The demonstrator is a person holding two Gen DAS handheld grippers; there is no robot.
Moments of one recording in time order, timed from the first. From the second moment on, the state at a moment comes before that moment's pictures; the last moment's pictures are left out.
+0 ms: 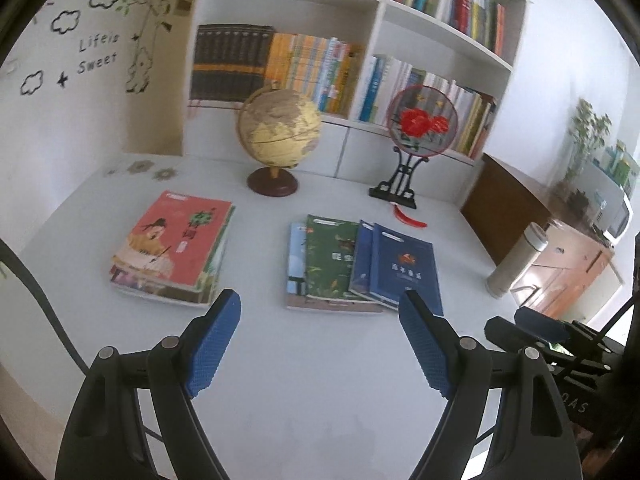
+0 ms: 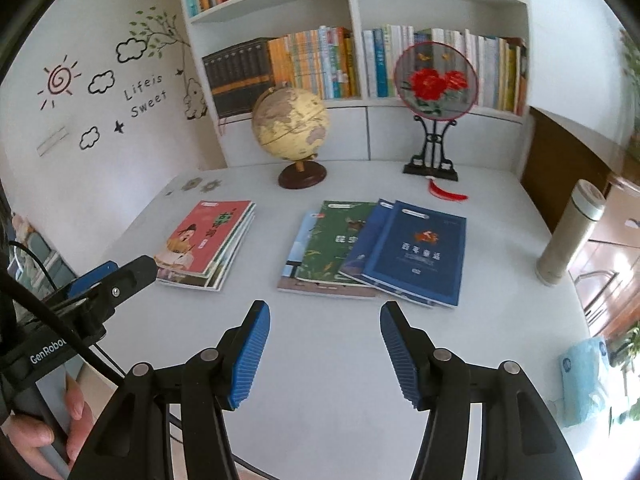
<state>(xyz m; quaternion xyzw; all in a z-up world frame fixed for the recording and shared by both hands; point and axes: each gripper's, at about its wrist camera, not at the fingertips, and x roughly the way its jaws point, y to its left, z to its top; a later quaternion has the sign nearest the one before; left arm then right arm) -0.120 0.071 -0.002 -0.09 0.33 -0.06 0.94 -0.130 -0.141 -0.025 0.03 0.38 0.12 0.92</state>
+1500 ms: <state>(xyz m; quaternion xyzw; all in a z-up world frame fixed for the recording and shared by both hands) 0.132 -0.074 -0.185 -0.05 0.51 -0.30 0.81 0.104 -0.292 -0.229 0.18 0.52 0.00 0.84</state>
